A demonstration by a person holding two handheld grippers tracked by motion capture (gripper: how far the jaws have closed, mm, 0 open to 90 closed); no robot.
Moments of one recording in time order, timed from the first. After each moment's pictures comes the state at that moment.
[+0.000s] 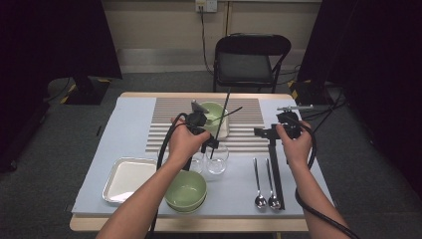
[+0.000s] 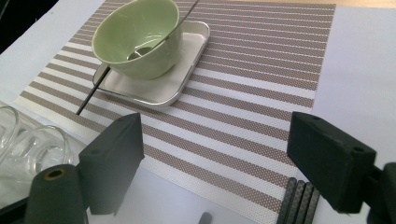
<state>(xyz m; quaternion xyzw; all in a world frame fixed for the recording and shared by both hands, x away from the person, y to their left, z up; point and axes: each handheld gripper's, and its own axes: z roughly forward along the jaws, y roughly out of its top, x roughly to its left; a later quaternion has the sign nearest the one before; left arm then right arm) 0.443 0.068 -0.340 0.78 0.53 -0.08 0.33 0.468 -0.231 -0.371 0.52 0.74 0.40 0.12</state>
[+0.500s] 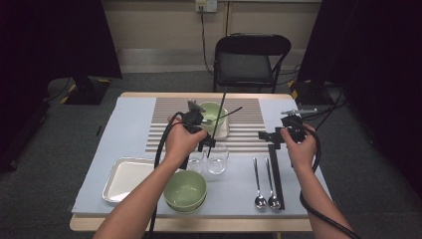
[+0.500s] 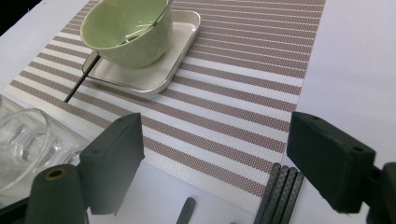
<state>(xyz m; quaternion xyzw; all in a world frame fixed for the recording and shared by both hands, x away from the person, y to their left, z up) 0.446 0.076 -0.339 0.77 0.54 -0.07 0.33 0.464 -0.245 -0.381 0.52 0.75 0.40 0.12</state>
